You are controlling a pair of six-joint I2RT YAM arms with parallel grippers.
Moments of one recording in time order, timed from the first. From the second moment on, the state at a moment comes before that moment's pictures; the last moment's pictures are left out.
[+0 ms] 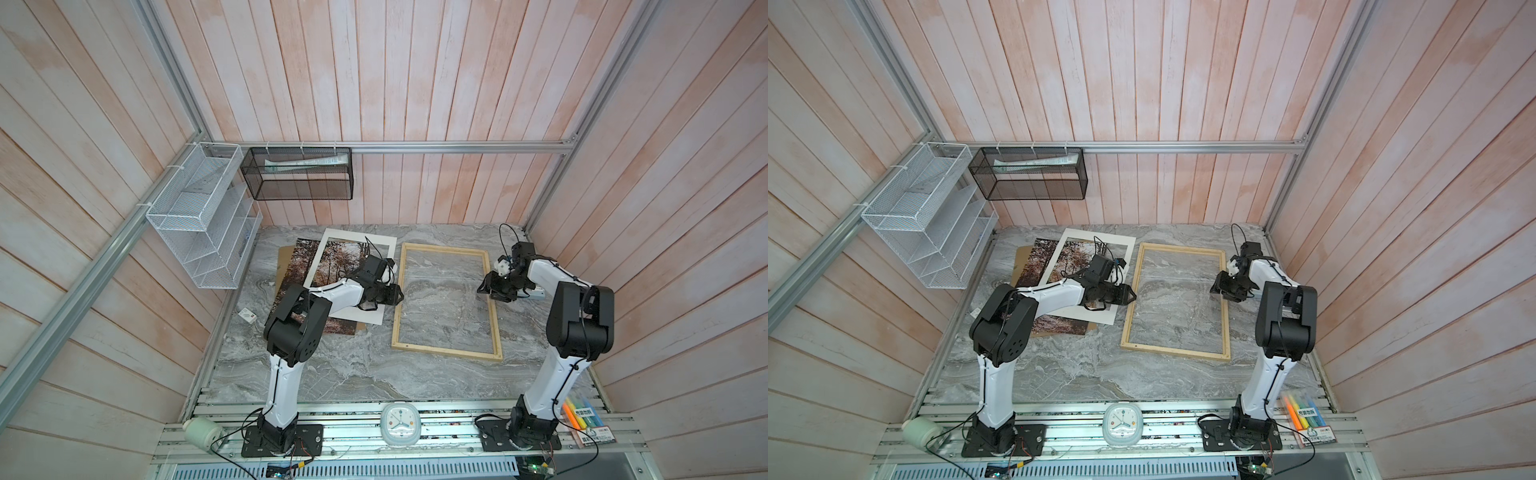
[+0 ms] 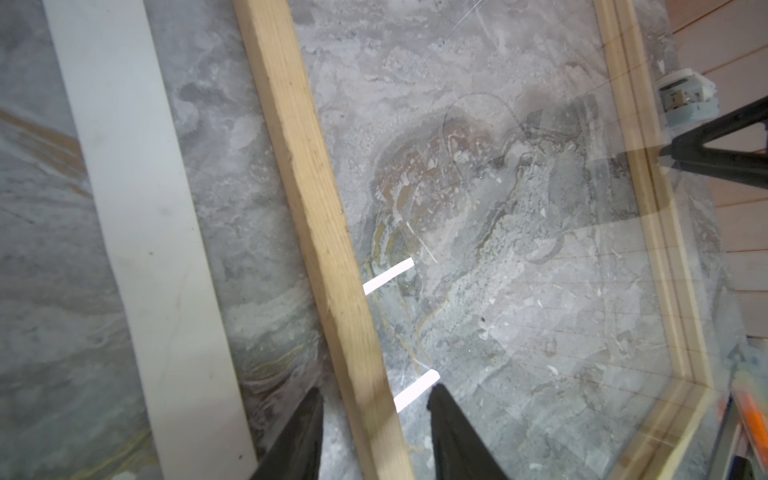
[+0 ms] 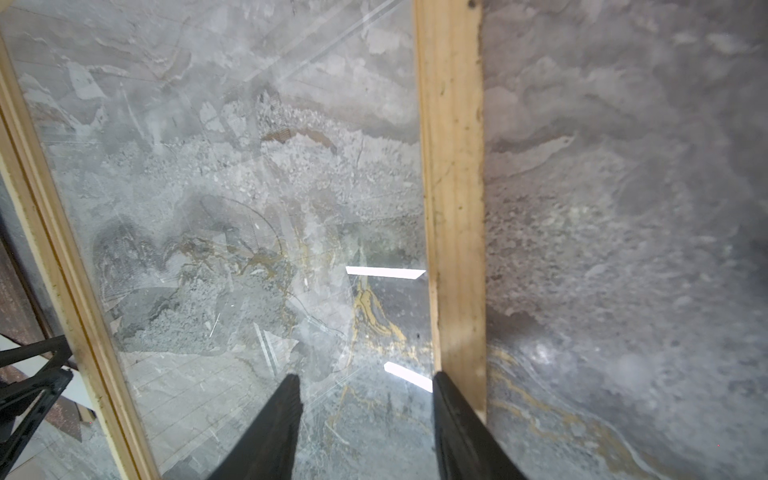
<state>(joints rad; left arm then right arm) -0.54 2.07 1.36 -0.19 0.36 -0.32 -0.12 1.94 1.36 -0.74 -0.37 0.19</state>
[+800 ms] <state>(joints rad) -0.54 2.07 1.36 -0.19 0.36 -0.32 -0.12 1.93 1.37 -0.77 -0.31 0.19</state>
